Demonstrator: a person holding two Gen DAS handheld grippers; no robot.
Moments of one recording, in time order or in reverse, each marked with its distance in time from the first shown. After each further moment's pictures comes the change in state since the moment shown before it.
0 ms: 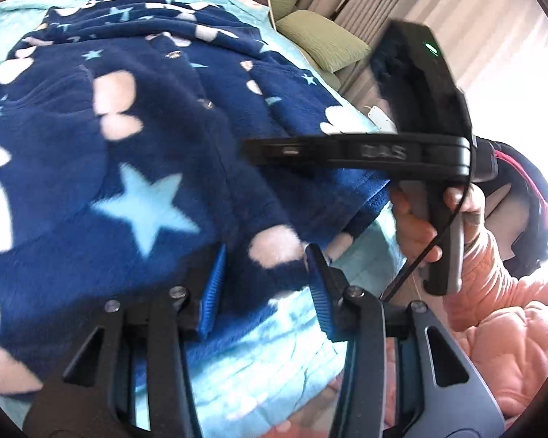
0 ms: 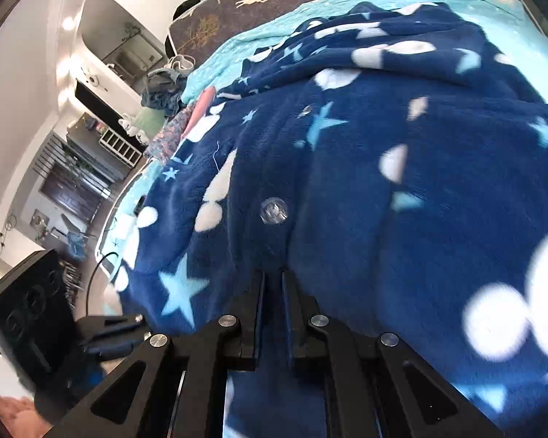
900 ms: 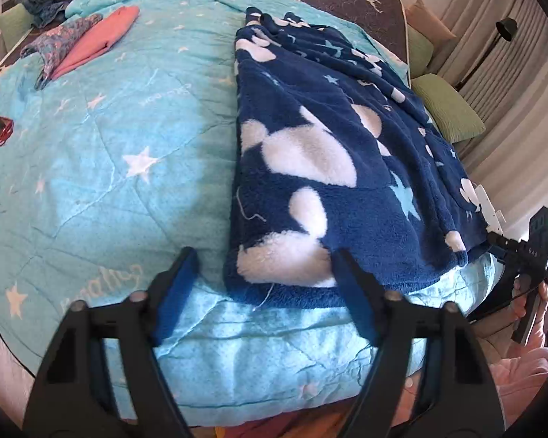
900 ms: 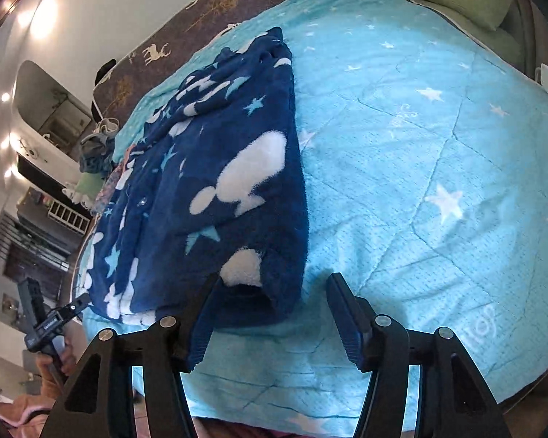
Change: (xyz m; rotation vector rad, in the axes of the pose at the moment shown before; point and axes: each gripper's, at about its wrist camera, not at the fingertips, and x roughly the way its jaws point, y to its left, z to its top) left arm -0.098 0.099 -0.057 -0.333 -0.149 0.373; right arm -0.127 -0.097 -0.077 0.273 -0.134 -0.186
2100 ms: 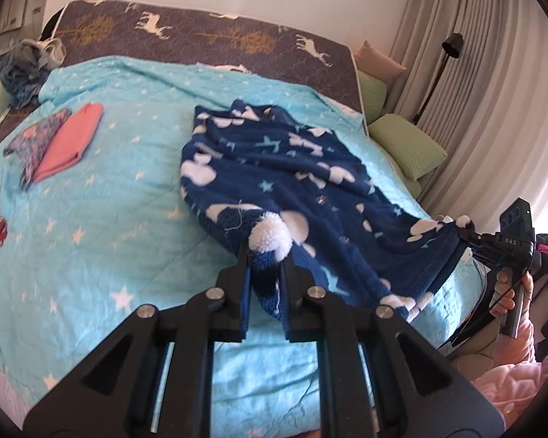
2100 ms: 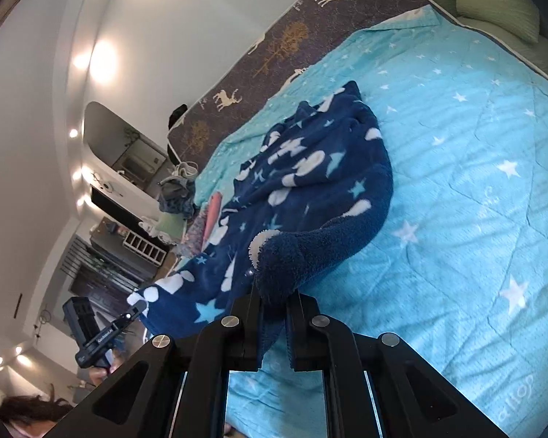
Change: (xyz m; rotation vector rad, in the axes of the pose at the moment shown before) left arm -0.067 -0.052 0.066 0.144 -0.264 -0.085; right arm -0.038 0.031 0.047 0.001 -0.157 0.337
